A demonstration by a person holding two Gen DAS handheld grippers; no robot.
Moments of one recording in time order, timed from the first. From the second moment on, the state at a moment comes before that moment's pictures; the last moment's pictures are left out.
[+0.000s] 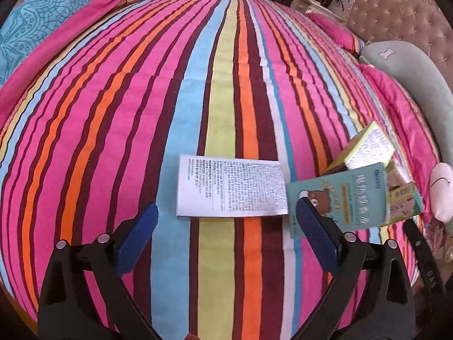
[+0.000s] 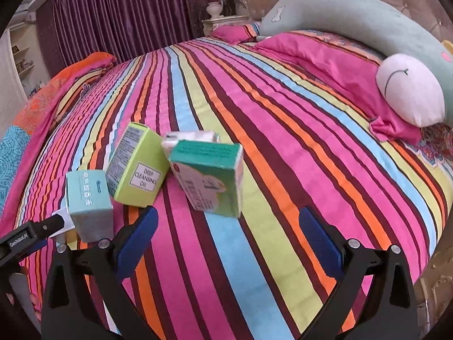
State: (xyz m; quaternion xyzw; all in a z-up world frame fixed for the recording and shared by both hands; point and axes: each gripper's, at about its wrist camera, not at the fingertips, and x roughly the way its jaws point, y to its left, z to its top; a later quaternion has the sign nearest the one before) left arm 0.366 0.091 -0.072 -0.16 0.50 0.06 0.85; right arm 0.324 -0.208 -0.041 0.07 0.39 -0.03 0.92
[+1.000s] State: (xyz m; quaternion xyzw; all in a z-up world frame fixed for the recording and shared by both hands) left arm 0.401 0.073 -0.101 -0.15 0.51 0.06 0.85; right arm 0.386 -0.204 -0.089 0.04 0.41 -0.05 0.91
